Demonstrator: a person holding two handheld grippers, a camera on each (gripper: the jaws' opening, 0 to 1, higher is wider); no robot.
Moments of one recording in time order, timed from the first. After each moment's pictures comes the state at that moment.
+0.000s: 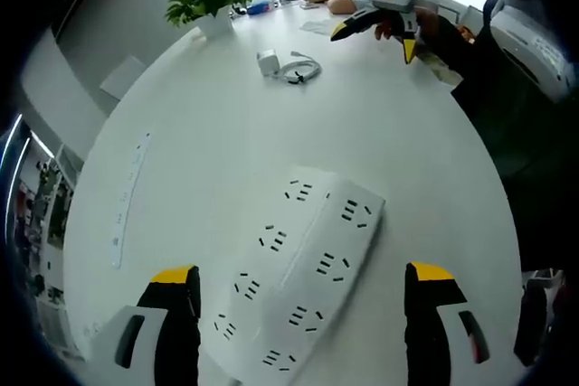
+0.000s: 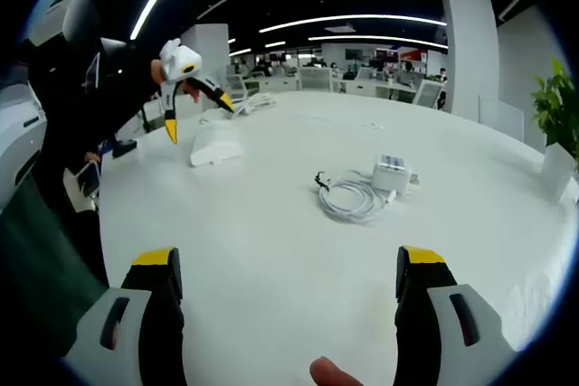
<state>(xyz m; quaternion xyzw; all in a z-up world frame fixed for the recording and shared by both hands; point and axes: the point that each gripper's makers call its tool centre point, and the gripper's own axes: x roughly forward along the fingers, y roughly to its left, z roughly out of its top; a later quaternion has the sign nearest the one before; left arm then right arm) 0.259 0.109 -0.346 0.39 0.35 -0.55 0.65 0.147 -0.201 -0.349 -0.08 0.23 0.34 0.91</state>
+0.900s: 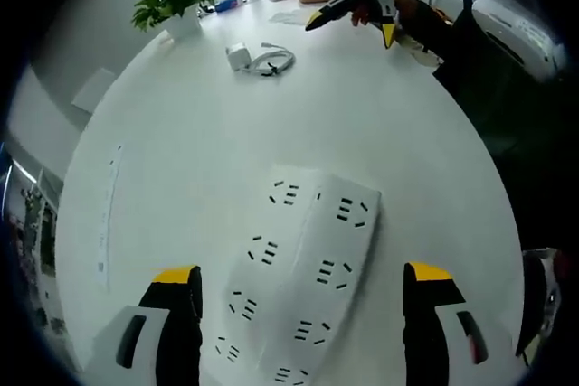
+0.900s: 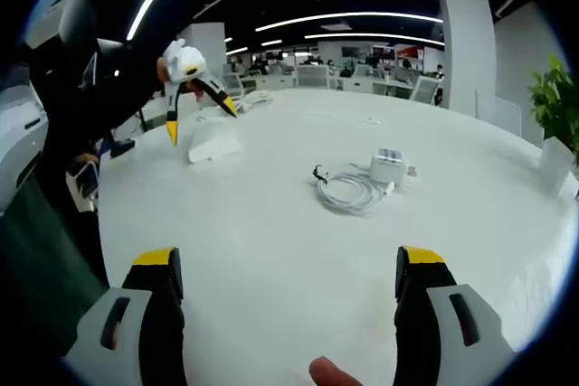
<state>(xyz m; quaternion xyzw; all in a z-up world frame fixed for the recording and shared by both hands) 0.256 0.101 -0.362 0.42 0.35 -0.60 0.59 0.144 -0.203 -0.355 -0.07 0.23 0.33 0.91</state>
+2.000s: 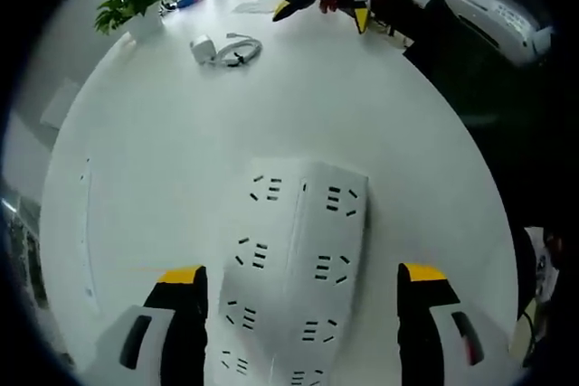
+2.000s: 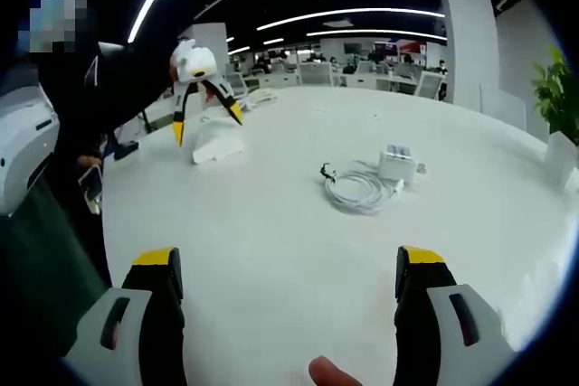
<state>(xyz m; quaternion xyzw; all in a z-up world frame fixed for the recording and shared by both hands) 0.256 0.105 -0.371 0.45 0.36 -0.64 0.51 0.144 -0.195 -0.357 -0.06 0.24 0.34 0.91</state>
